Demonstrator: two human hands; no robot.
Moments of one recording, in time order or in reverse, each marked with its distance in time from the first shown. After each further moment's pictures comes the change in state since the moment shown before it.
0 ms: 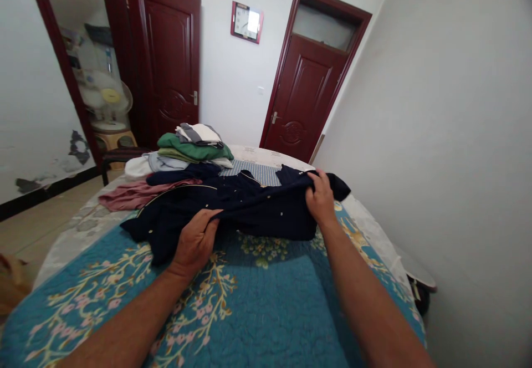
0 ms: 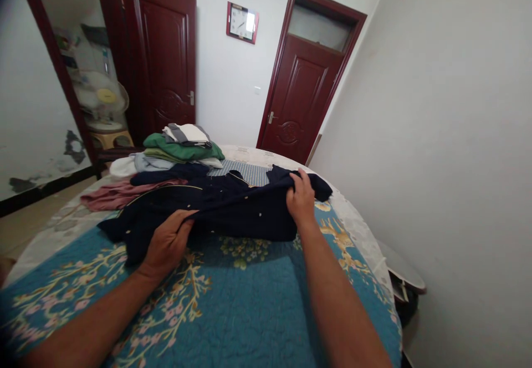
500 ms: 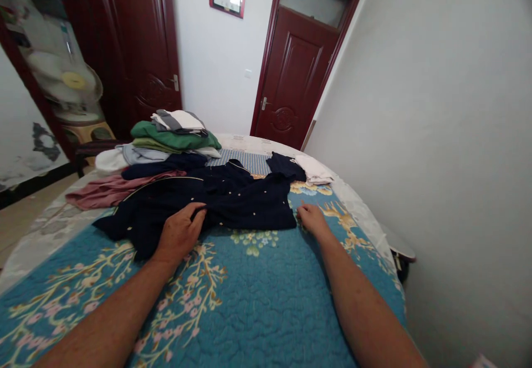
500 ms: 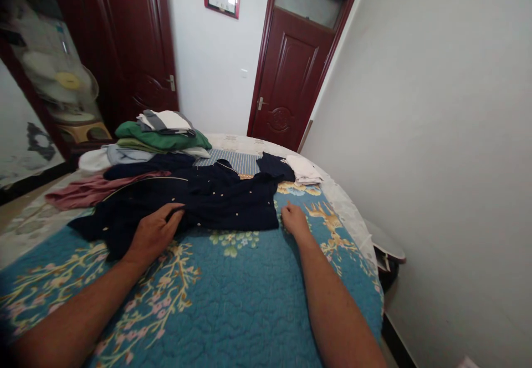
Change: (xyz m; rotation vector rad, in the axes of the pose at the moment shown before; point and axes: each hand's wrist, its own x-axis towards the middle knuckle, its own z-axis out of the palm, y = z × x) left_hand 0.007 -0.031 0.006 0.336 -0.194 -0.164; right_hand -0.104 0.056 0.014 0.035 -0.601 0.540
